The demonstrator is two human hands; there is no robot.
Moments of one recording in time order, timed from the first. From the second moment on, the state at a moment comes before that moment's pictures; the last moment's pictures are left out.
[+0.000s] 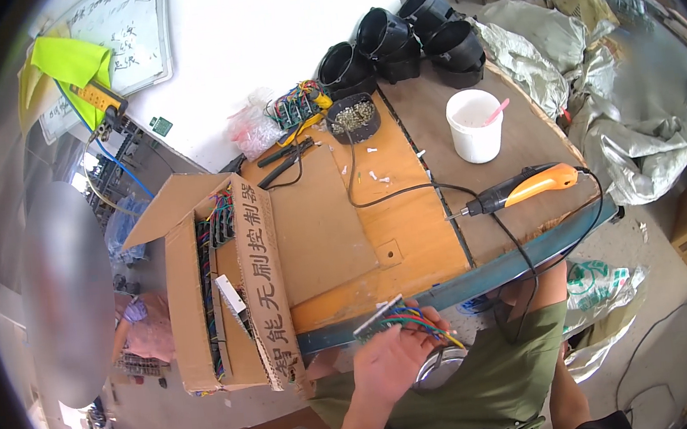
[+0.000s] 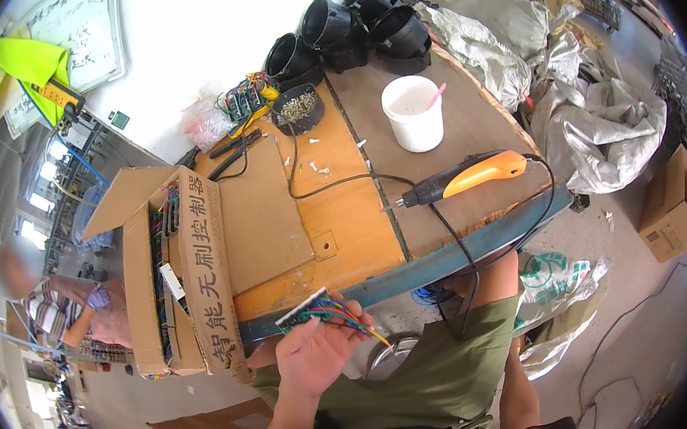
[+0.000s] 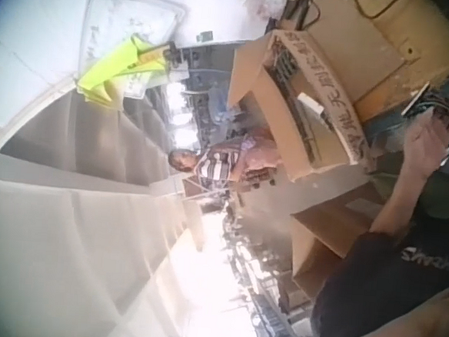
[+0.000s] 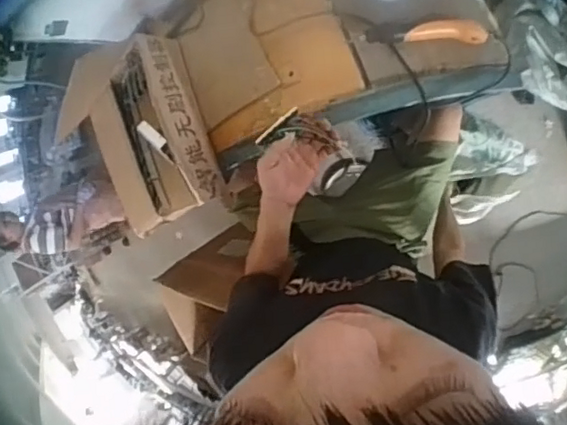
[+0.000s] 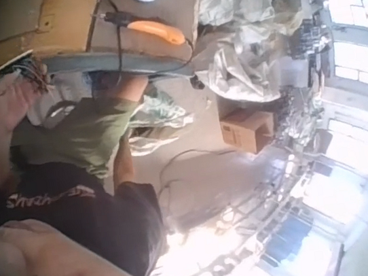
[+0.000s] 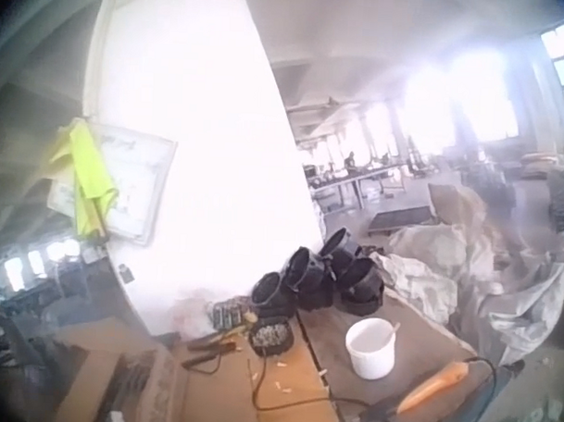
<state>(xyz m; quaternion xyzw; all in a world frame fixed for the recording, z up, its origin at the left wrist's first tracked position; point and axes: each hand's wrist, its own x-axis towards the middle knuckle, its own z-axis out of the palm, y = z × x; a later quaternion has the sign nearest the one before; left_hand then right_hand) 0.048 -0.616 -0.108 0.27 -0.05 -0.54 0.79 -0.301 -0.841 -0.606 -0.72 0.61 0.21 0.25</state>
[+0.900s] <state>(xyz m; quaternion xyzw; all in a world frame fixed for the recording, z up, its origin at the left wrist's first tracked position) 0.060 -0.544 -0.104 0.26 -0.07 -0.50 0.82 -0.395 -0.888 -0.137 -0.79 0.59 0.01 -0.17</state>
